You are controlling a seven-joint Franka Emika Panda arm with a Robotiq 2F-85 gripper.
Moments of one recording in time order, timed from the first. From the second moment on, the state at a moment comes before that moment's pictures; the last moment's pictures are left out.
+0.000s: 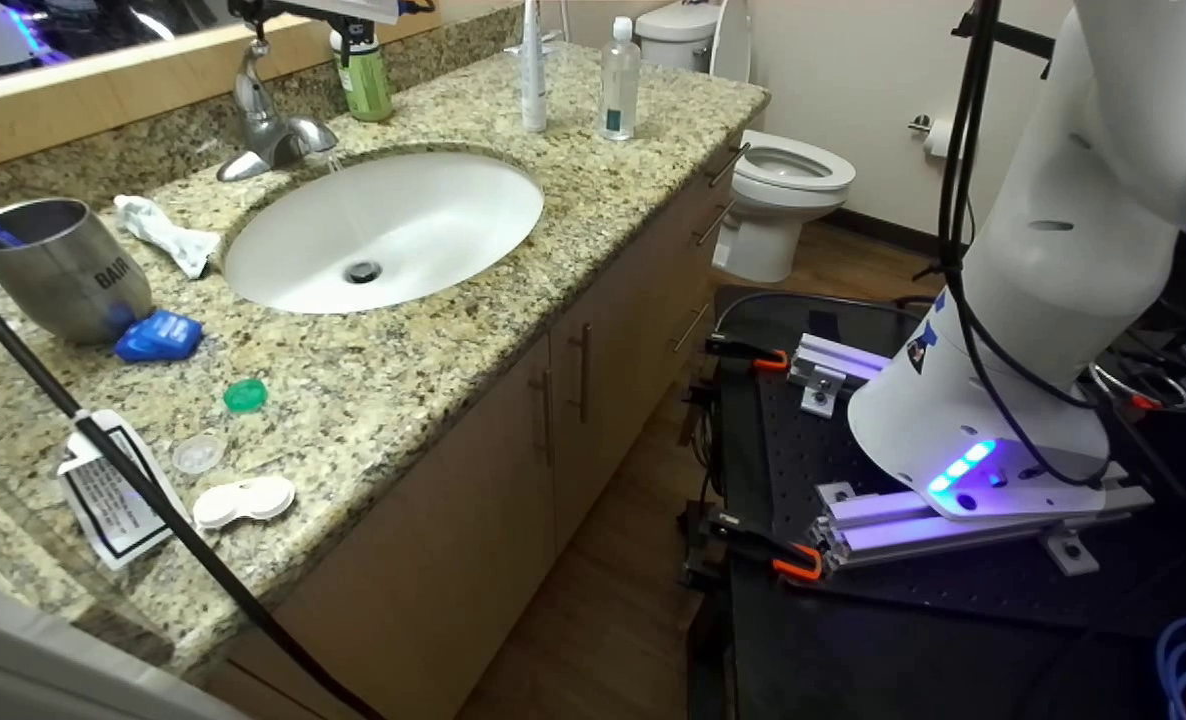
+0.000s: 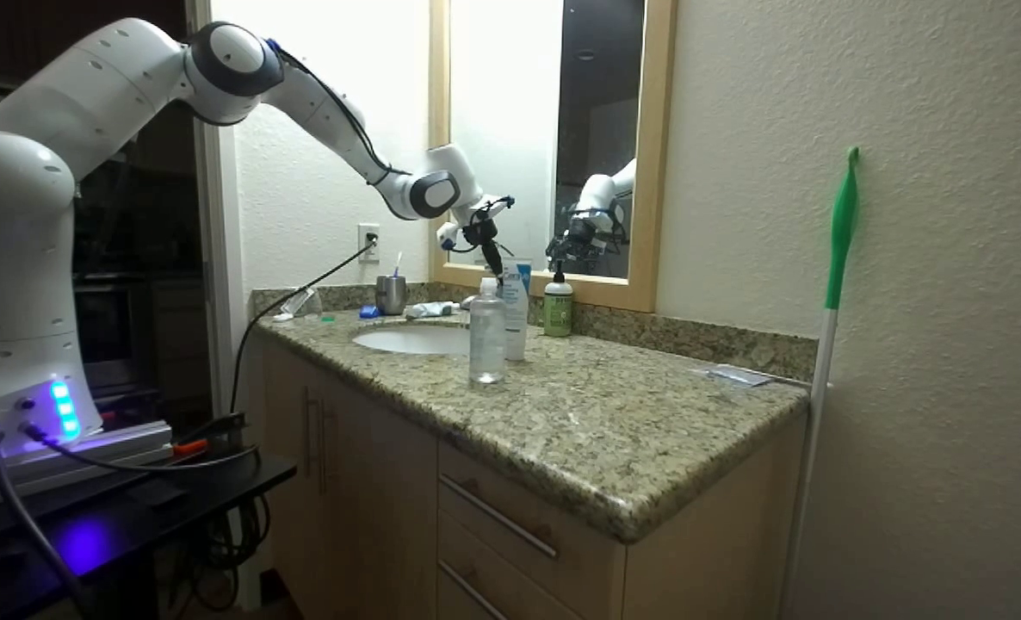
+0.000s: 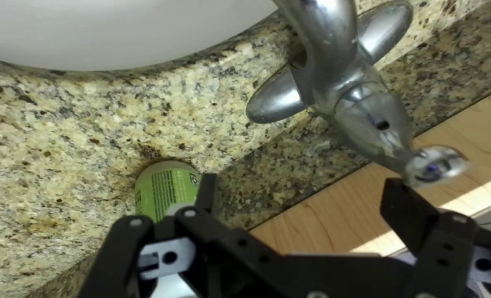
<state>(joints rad) -0.20 0.68 -0.26 -1.54 0.22 2.75 0.47</state>
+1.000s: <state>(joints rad) -0.34 0.67 -0.05 -1.53 0.32 3.03 0.24</state>
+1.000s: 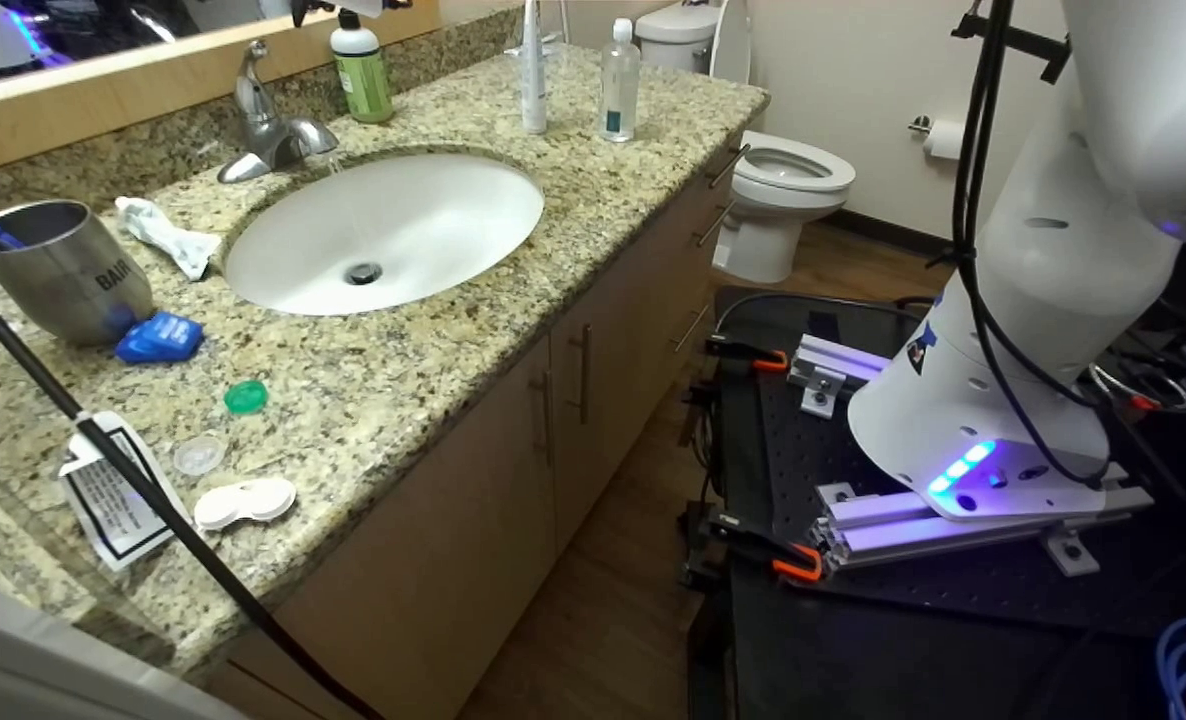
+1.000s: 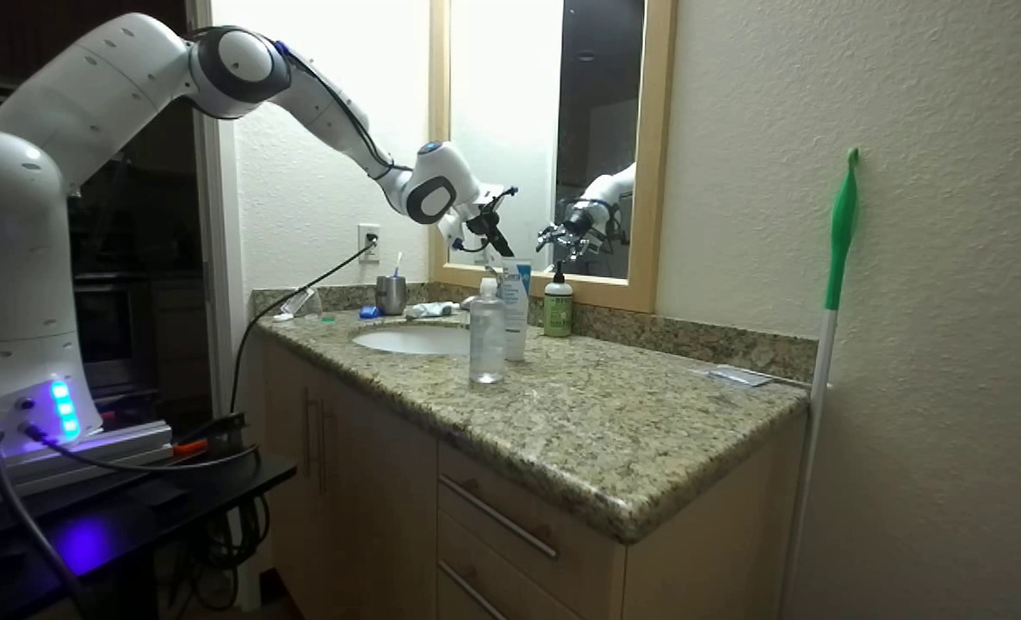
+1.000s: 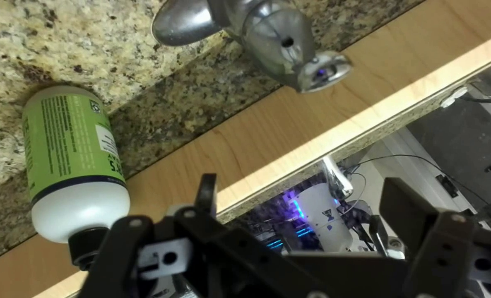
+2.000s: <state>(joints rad) -0.23 0.68 -0.18 -1.53 0.27 2.87 0.32</state>
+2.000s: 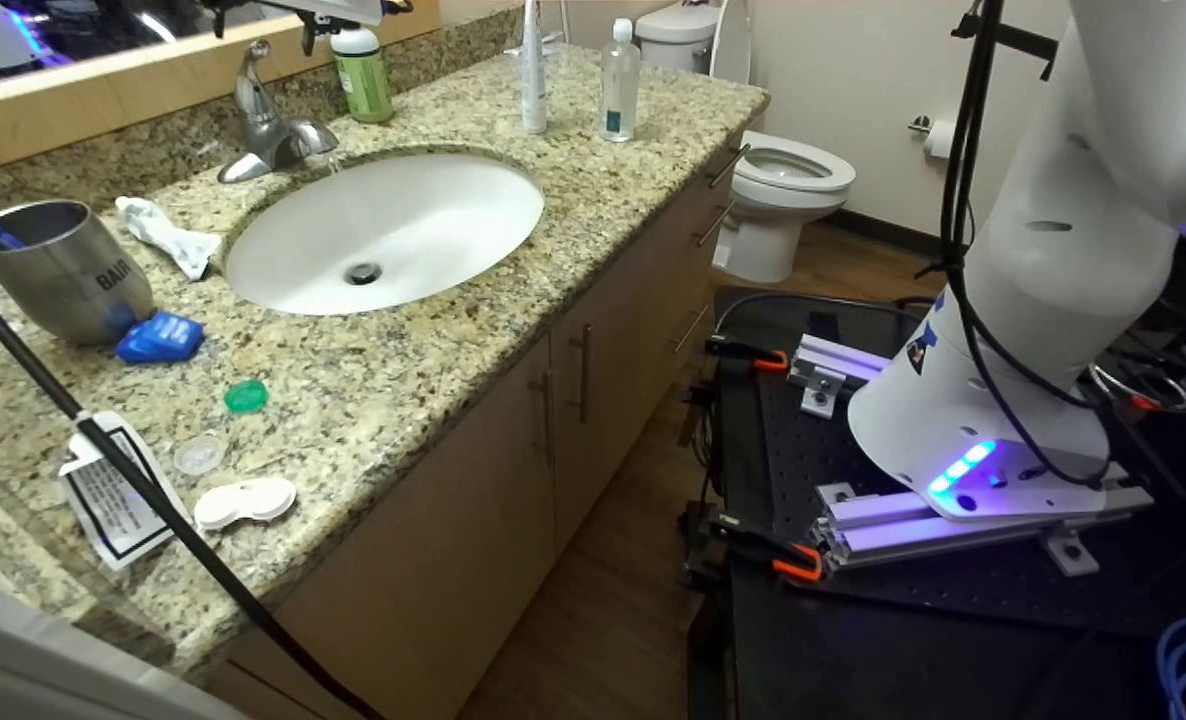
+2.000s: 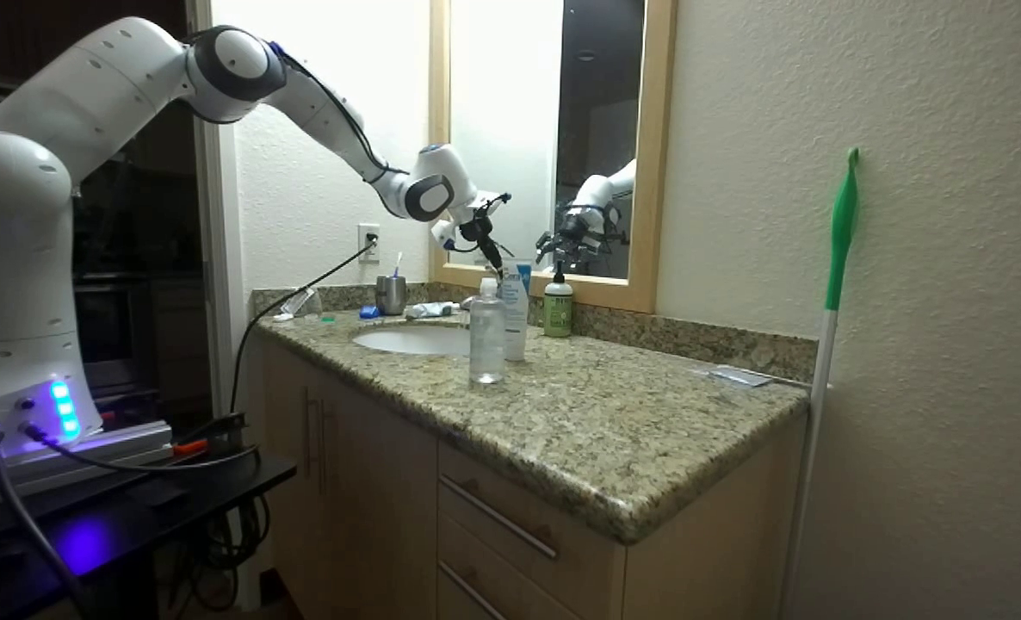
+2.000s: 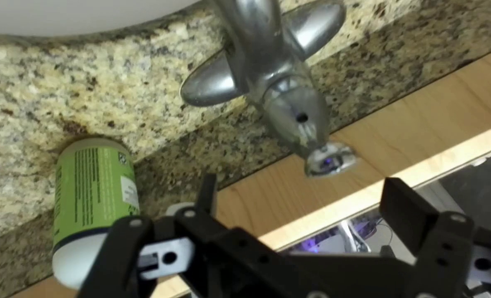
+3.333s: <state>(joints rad) -0.23 0.71 -0.21 -1.52 0.22 2.85 0.33</state>
